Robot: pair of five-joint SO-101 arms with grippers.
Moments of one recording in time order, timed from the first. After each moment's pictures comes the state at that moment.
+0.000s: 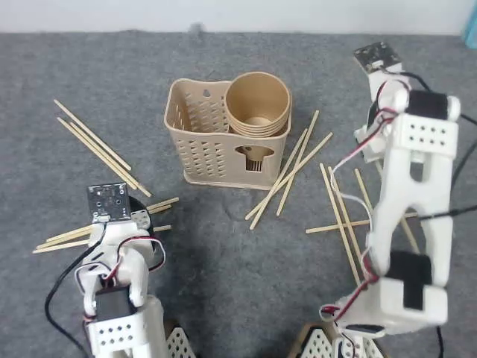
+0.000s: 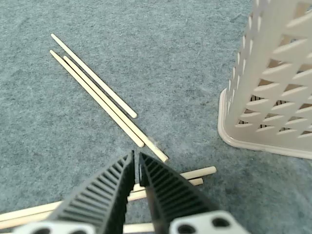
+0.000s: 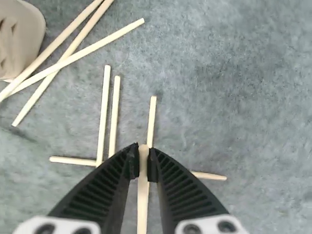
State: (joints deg) left arm -17.2 -103.3 96.8 55.3 0.8; right arm 4.8 -1.1 -6.2 87.2 27.2
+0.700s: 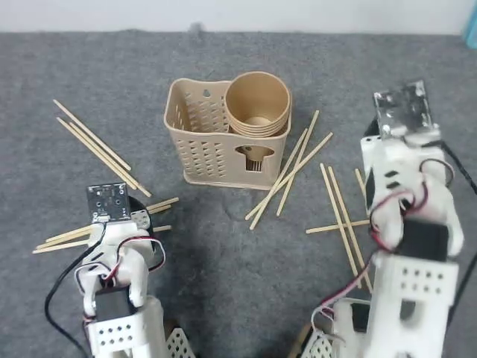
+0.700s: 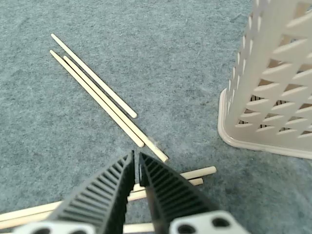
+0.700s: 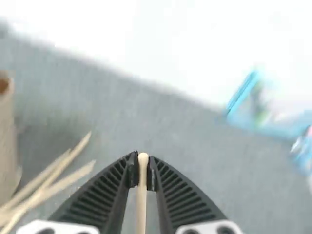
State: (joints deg) left arm -17.2 -103.3 96.8 55.3 0.8; right arm 3.6 -54.6 35.6 45.0 22.4
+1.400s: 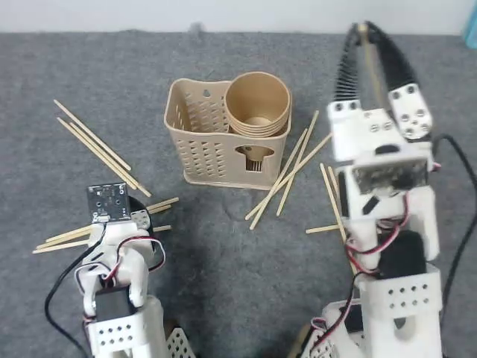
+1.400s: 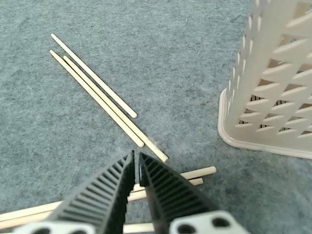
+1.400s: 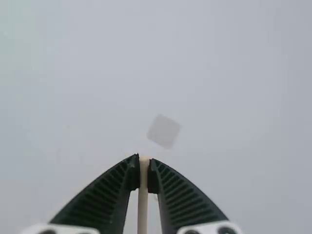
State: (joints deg) left arm -17.2 -103.3 96.8 55.3 0.8; right arm -15.9 -56.9 35.7 4.6 22.3
